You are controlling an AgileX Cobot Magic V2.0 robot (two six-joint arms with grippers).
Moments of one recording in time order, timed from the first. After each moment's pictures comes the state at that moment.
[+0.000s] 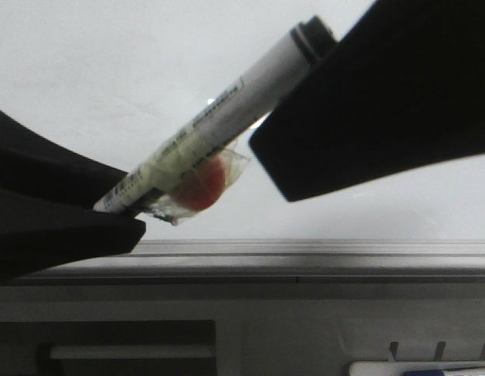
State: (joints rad) left arm -0.86 1.02 -0.26 0.60 -0.42 0.06; right arm 0.81 0.98 -0.70 0.59 0.51 -0.78
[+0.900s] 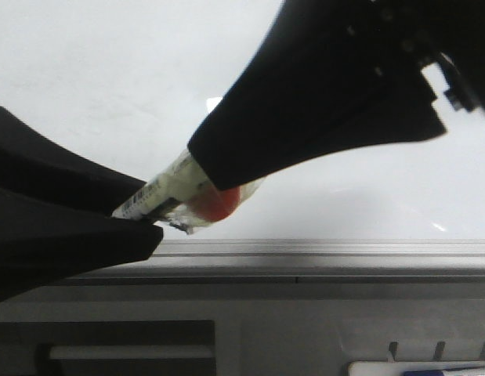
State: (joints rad) left arm -0.87 1.07 -0.26 0.52 -0.47 0.06; right arm 0.86 1.09 -0.74 0.59 0.43 -0.81
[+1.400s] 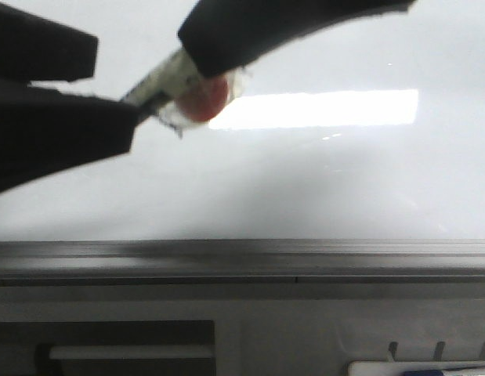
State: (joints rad) left arm -0.87 0.89 -0.26 0.35 -0.47 0.05; right arm 0.79 1.09 -0.85 0.59 0.46 -0.80
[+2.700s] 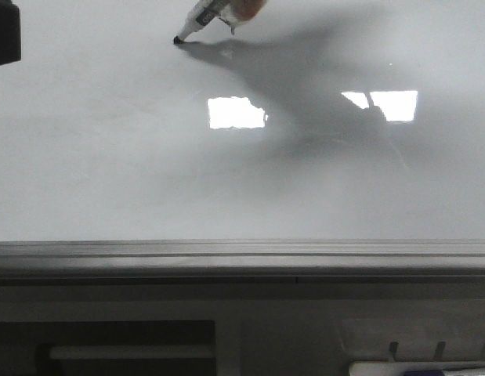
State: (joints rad) left arm -0.87 0.70 -0.25 0.22 -0.30 0.05; right arm 0.52 1.28 -1.12 0.57 0.53 -0.80
